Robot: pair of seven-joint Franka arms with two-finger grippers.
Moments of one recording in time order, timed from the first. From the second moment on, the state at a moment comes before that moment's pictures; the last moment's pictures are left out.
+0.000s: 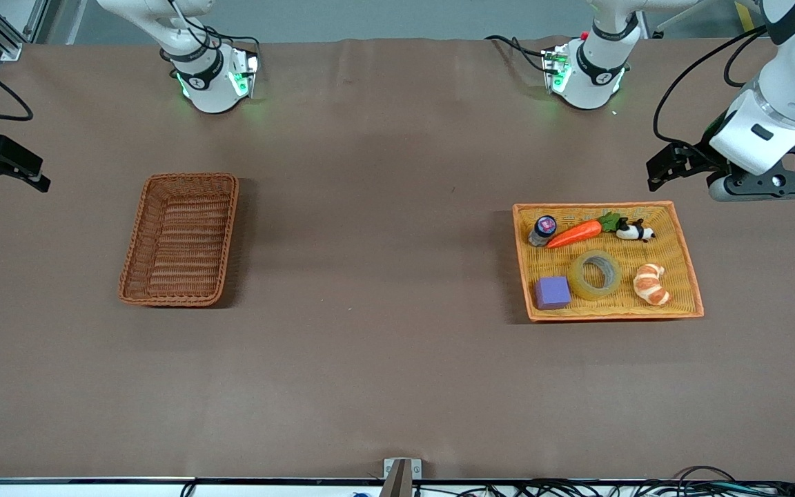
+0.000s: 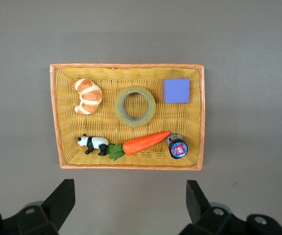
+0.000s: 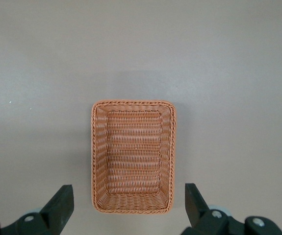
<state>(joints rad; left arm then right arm) -0.07 -0.06 -0.11 -1.73 -0.01 1.66 -0.18 -0.08 -0.05 0.00 -1.61 0.03 1.61 -0.08</state>
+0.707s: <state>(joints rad) -0.06 -0.06 -0.10 -1.72 -0.01 1.66 -0.18 -0.08 -0.03 0.02 -1.61 0.03 1.63 -0.08</state>
